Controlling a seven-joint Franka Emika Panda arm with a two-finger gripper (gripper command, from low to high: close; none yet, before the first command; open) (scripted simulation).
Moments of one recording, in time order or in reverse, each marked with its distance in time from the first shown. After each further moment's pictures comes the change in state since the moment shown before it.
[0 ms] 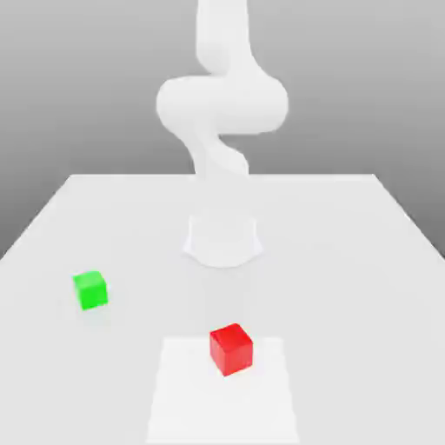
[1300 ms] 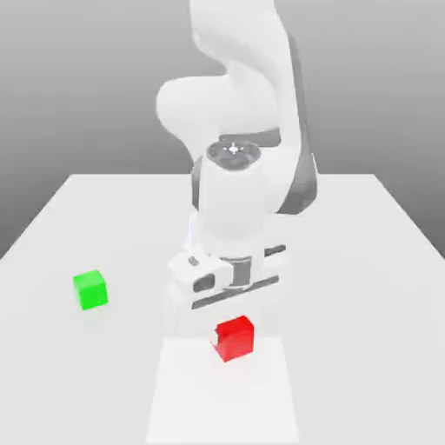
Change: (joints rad) arm 0.082 0.706 -0.048 -0.503 -0.009 0.489 -0.411
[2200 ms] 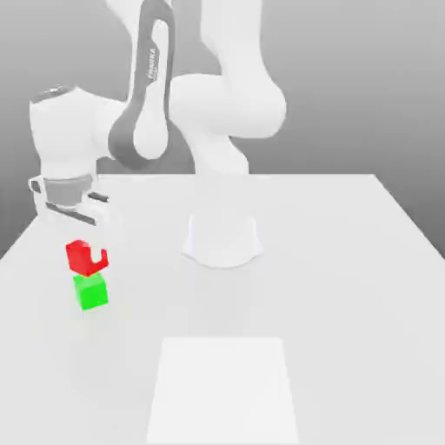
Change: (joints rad) arm -0.593 -0.094 -0.423 -0.125 -0.072 0.029 0.184
